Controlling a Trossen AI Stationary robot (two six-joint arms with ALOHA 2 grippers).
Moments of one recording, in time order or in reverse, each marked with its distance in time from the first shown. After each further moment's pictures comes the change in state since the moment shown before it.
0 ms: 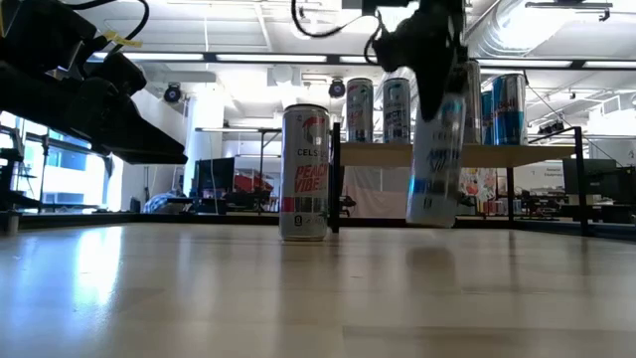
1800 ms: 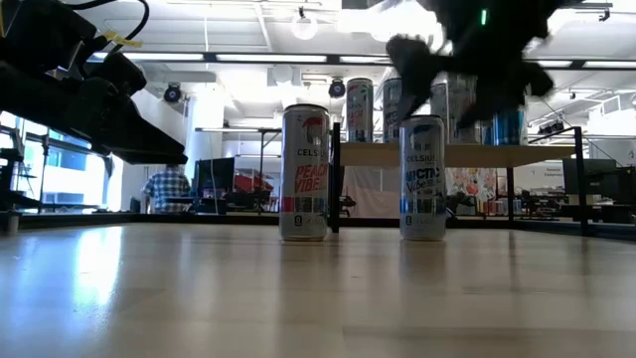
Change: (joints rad) left arm 0.000 0.000 0.000 0.000 0.000 0.000; right arm 0.504 0.134 -0.227 0.077 1.049 1.307
